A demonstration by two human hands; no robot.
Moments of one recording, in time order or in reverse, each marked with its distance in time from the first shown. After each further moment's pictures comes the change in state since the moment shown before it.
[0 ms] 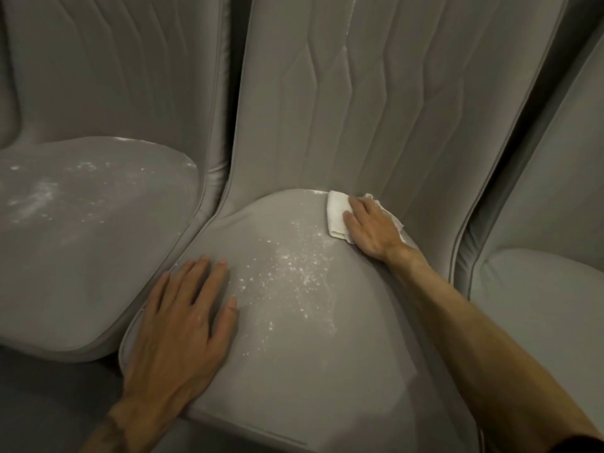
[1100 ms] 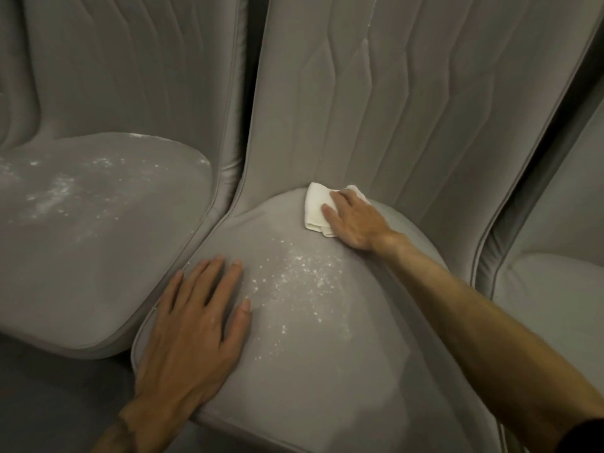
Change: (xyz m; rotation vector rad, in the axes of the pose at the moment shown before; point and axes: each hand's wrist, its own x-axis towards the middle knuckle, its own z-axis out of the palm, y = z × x) left_hand 0.000 -0.004 0.002 0.003 -0.049 -0.002; right_hand 0.023 -0.048 0.011 -0.035 -0.074 -0.113
